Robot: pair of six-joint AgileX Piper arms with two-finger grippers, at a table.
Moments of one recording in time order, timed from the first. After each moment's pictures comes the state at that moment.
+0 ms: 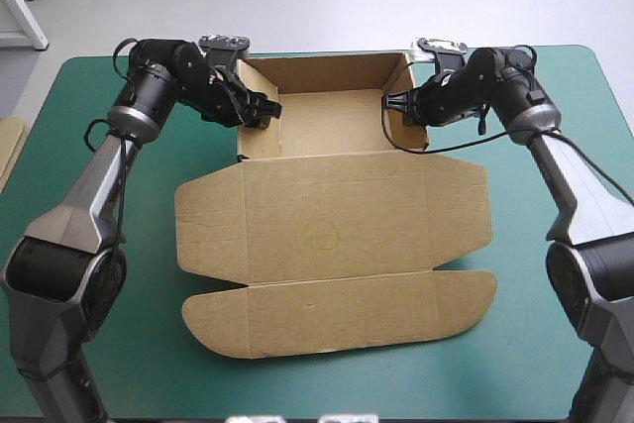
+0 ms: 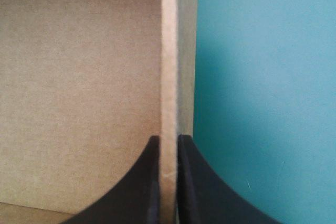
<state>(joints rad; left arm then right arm) -0.30 1.91 -1.95 -0.18 1.18 0.06 0.22 1.90 -1.83 0.32 0.97 0.05</state>
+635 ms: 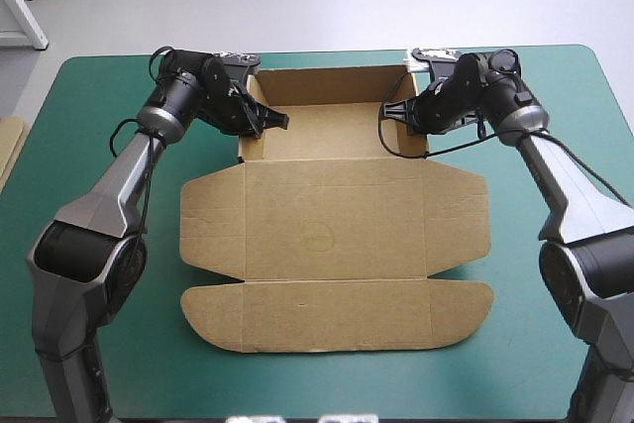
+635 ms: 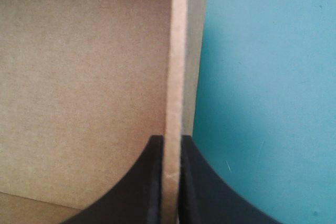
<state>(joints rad) -0.32 2.01 -1.95 -0.10 1.15 -0.03 0.26 1.92 -1.83 0.19 1.02 0.12</state>
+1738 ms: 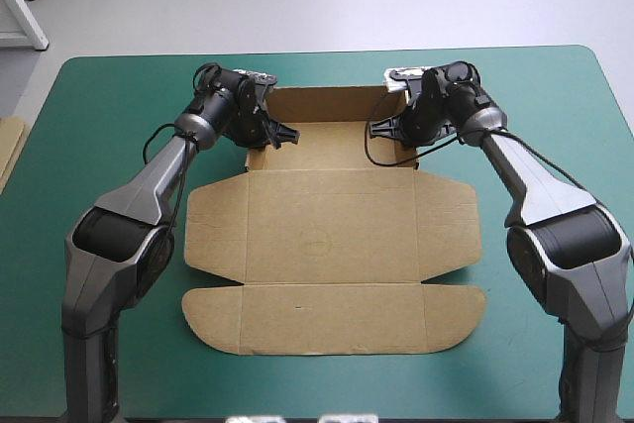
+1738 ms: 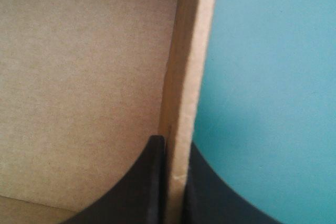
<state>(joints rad) -0.37 2.16 -1.97 0.04 1.10 -0.12 0.32 2.07 -1.90 0.04 1.04 0.16</state>
